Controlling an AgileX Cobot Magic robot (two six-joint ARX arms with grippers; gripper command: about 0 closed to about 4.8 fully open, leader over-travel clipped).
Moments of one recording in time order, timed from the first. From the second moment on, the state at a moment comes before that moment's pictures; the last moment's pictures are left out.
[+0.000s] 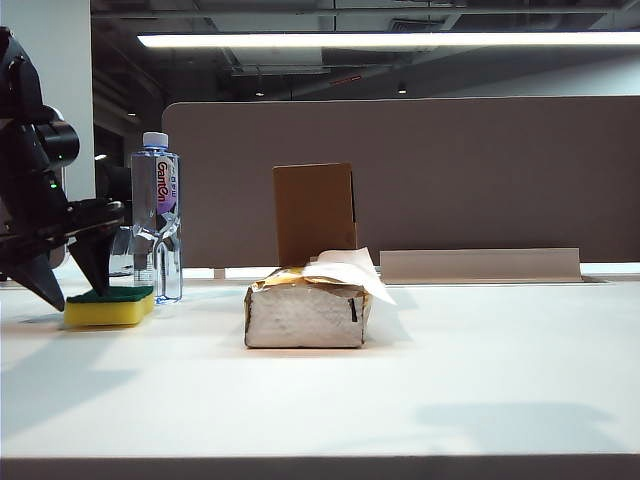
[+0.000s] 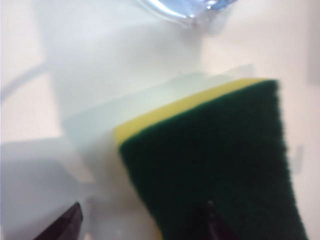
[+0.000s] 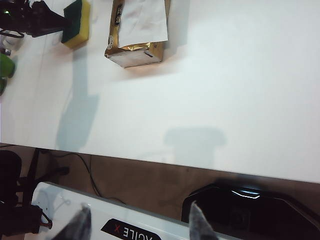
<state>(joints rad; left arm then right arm) 0.05 2.14 1.73 -0.85 0.30 0.17 0.00 0.56 0.97 -1.25 -0.58 0.30</state>
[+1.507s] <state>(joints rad) 0.05 1.34 1.77 -0.93 0.23 0.16 0.00 0.55 0.97 -1.09 -0.36 0.19</state>
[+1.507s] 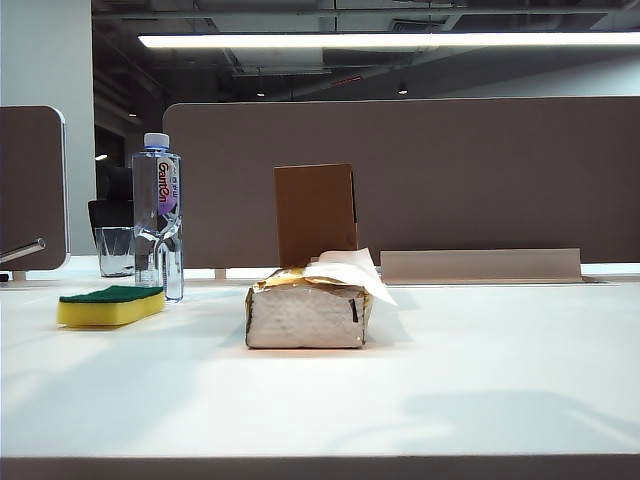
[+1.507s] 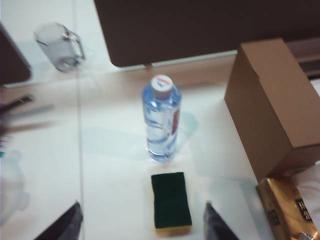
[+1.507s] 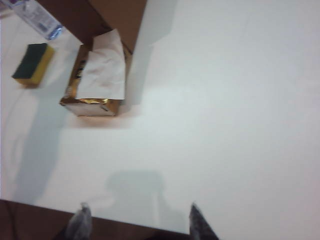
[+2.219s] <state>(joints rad) 0.05 0.60 1.17 -0.79 0.09 0.14 0.00 0.43 1.00 -1.09 -0.11 0.06</state>
